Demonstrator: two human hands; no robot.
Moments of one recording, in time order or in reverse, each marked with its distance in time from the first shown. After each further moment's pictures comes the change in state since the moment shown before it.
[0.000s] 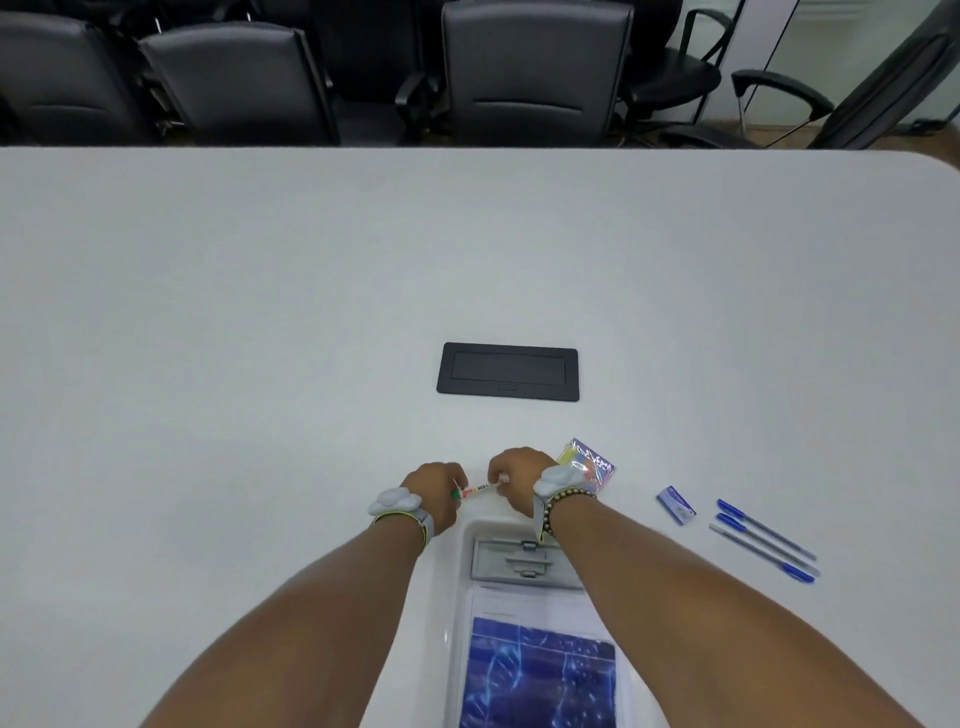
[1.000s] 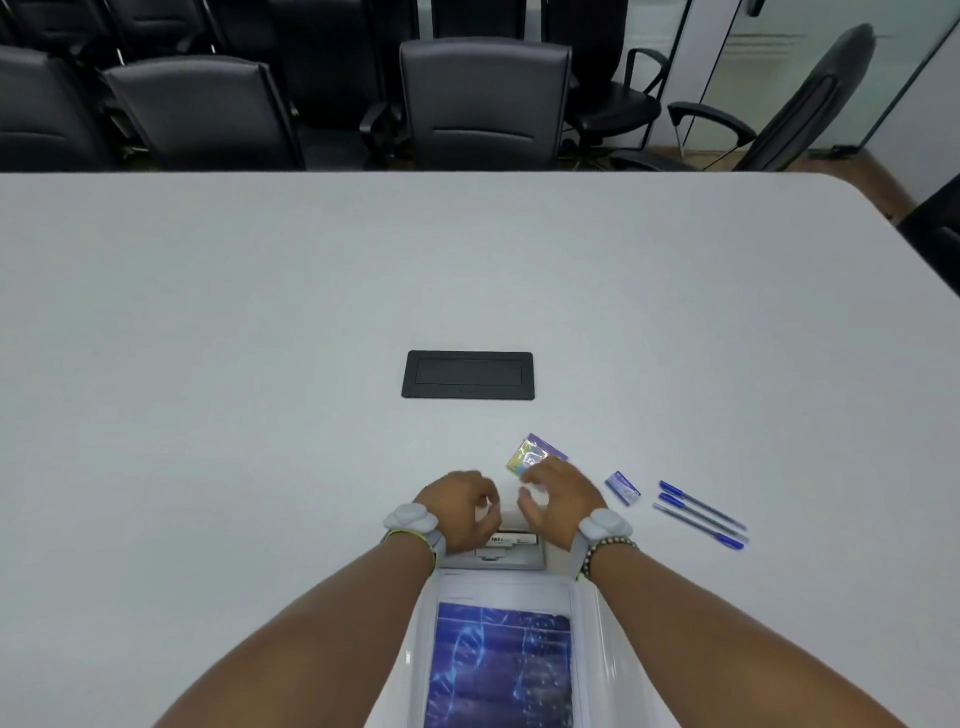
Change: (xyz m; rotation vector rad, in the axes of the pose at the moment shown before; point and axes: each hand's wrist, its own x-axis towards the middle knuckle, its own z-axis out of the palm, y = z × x) left_hand -0.053 0.077 0.010 -0.032 0.147 0.452; right_hand -0.123 0.052 0.016 0.139 0.634 0.004
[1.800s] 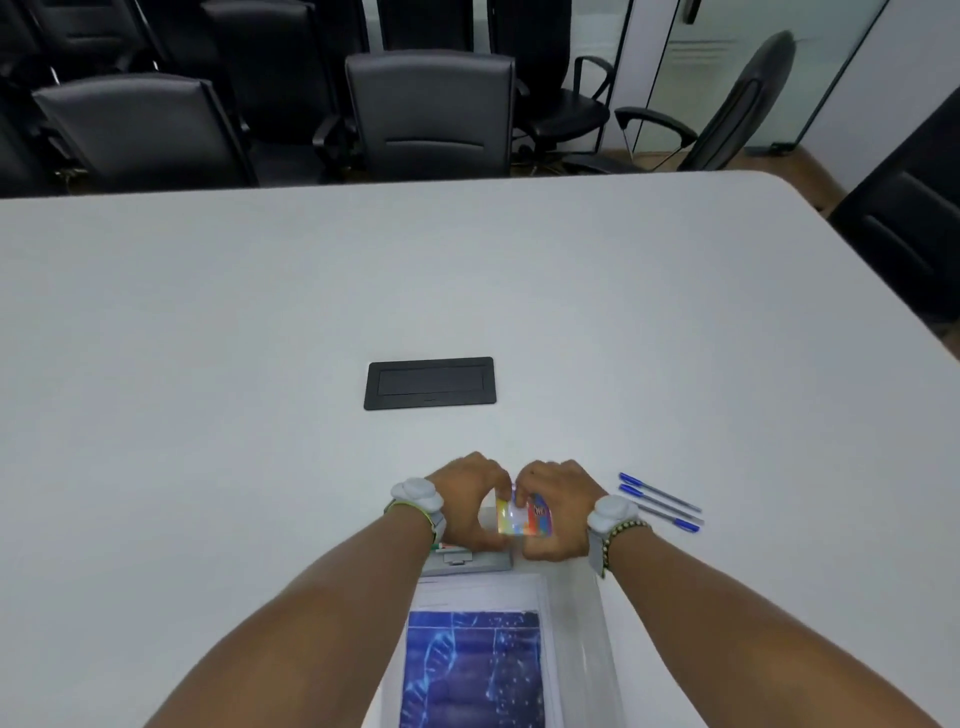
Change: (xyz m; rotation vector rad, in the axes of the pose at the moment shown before) left_hand 0.035 0.053 -0.020 0.084 -0.160 0.335; right_hand -0.024 0.023 -0.074 -0.124 -0.260 -0.225
